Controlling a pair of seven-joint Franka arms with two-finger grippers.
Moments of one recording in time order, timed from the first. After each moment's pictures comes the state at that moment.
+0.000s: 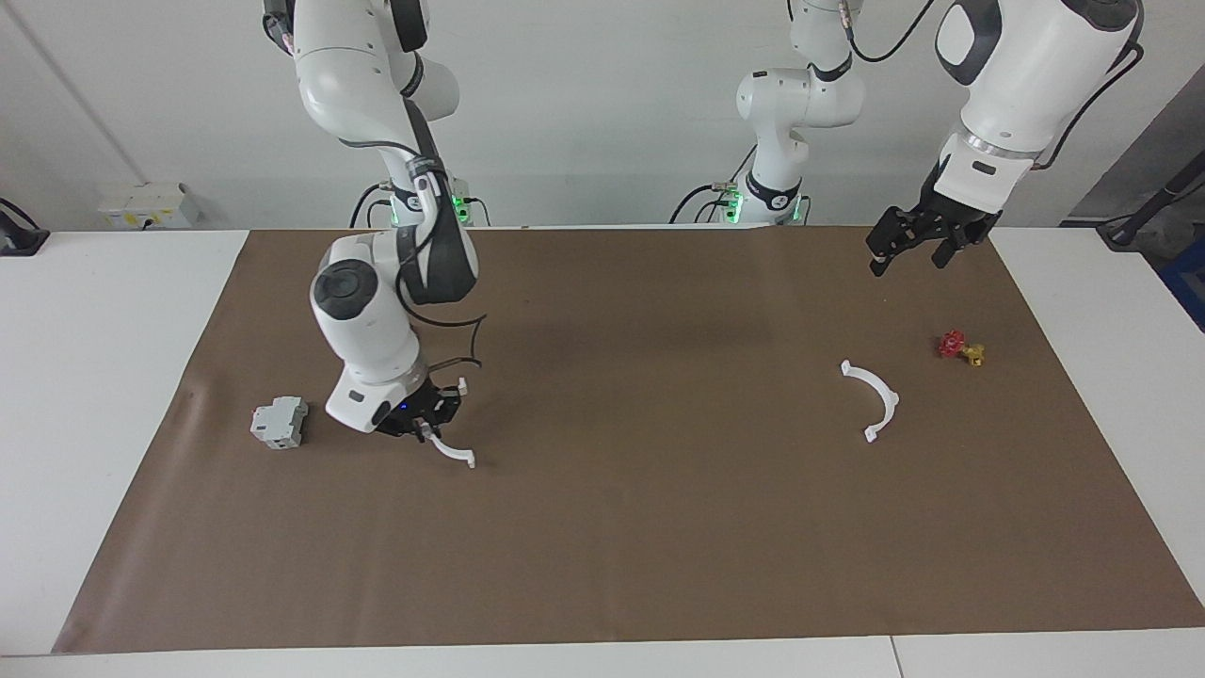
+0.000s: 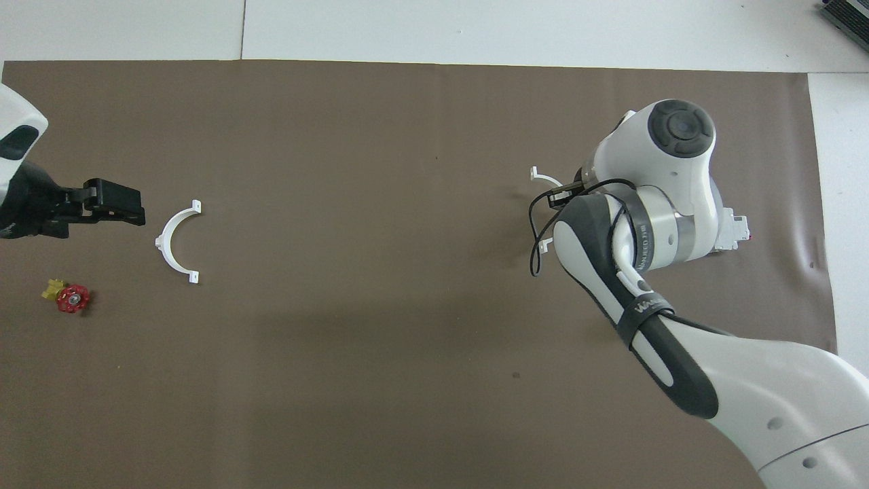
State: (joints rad) left arm -0.14 -0.04 0.04 -1.67 -0.03 1.65 -0.19; right arm 0.31 0.41 -0.06 -1.73 0.04 2.16 0.09
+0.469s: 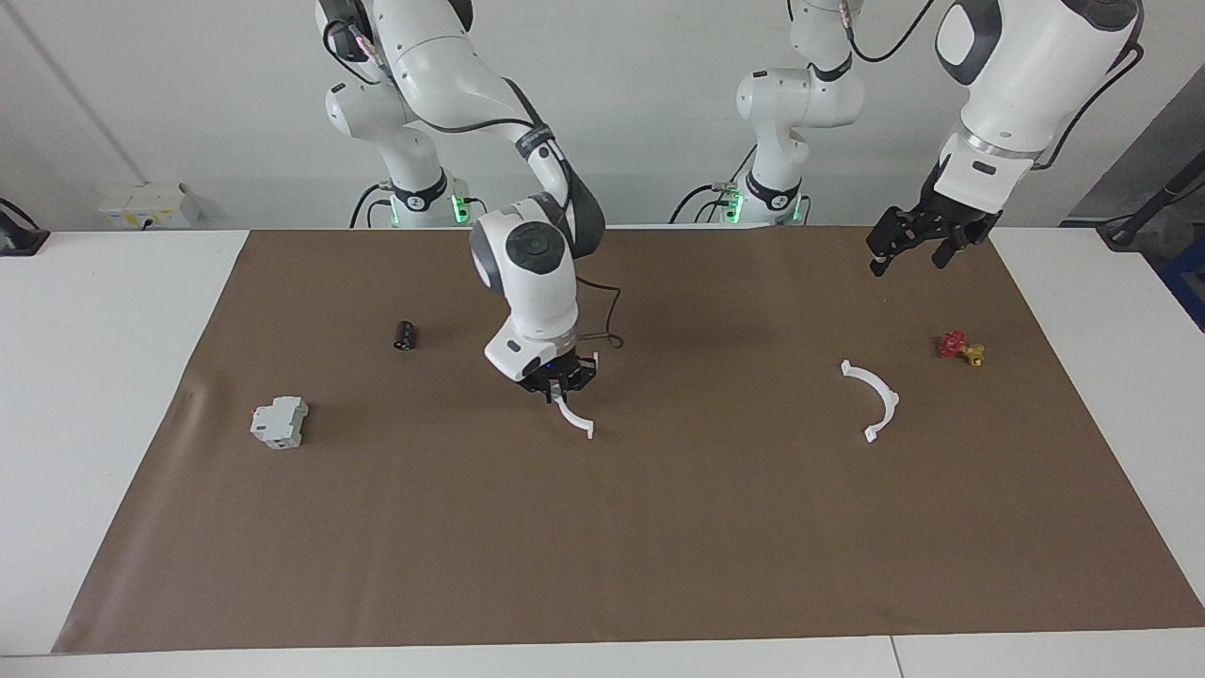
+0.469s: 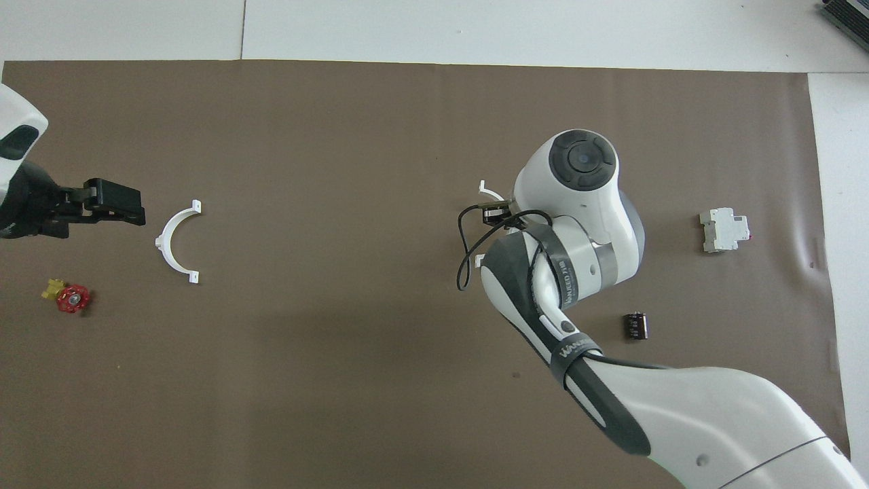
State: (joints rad) left arm -0.14 -0.04 0.04 -1.67 -0.03 1.65 -0.19; right arm 0.56 0.44 -0.06 -1.73 0.04 2.21 0.53
